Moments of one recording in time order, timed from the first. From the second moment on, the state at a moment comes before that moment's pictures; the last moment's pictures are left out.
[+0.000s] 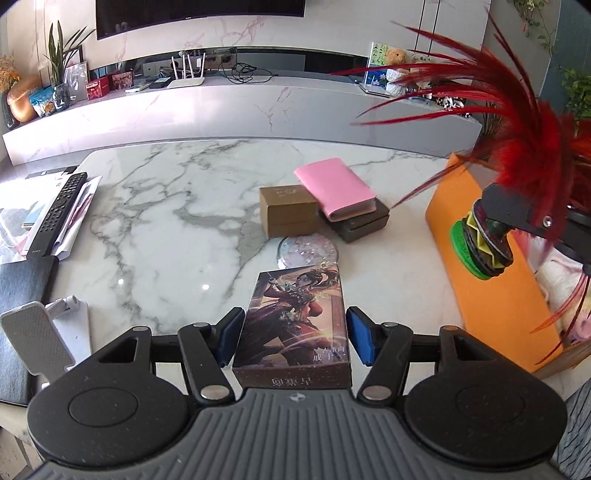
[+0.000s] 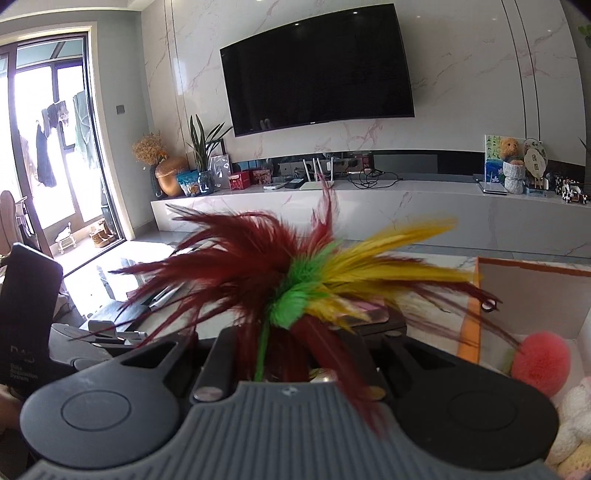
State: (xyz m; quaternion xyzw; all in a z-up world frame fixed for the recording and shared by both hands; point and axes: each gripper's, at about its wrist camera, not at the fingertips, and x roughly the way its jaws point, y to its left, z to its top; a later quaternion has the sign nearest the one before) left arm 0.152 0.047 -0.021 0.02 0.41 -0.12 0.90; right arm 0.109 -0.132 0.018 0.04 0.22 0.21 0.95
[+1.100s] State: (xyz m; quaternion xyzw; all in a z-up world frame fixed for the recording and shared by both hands) left arm 0.190 -0.150 0.008 0.02 0.41 -0.26 0.87; right arm 0.165 -0.369 -0.002 0.08 0.32 0.05 0.94
